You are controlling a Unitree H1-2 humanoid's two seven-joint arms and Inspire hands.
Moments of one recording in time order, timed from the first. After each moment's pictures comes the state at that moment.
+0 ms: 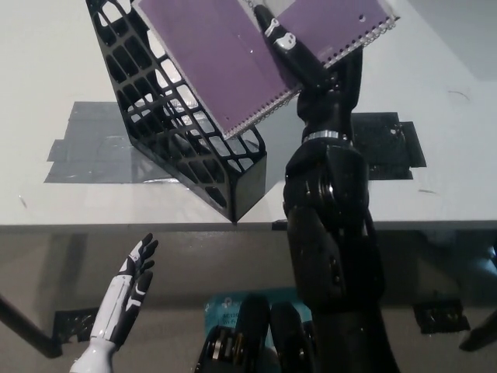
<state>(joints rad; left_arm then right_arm) -0.08 0.22 -0.11 0.29 0.14 -0.43 0.07 -0.80 0.34 -0.09 0.18 0.25 0.05 -0.45</state>
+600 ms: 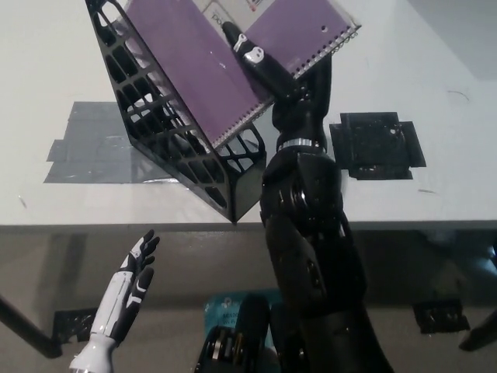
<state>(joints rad) -0.09 0.23 -0.13 0.29 0.14 -0.43 0.07 -0.80 0.34 -0.01 0.27 0.24 0.00 -0.48</state>
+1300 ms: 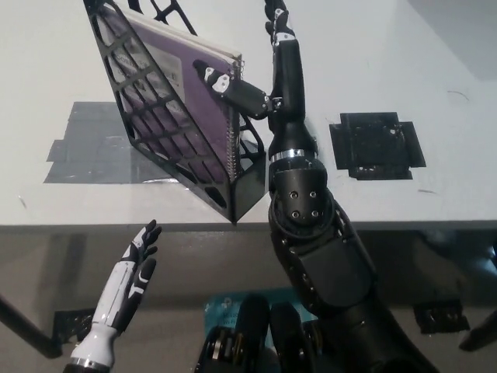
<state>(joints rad) -0.12 0.23 -0.13 0.29 0.14 -0.43 0.07 -0.80 0.19 0.22 0.36 -0.10 -0.04 -0.44</state>
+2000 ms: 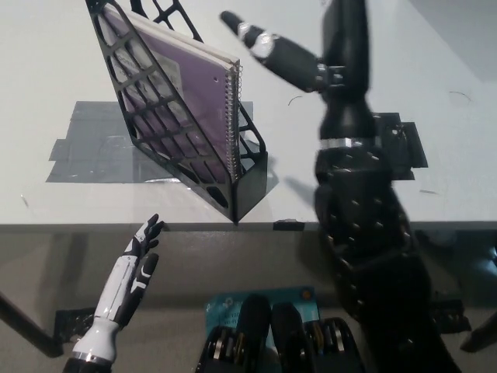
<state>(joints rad) -0.13 0.23 -0.13 0.29 0.14 -0.43 0.07 -0.73 0.11 0.19 -0.12 -0.13 -0.01 -0.35</state>
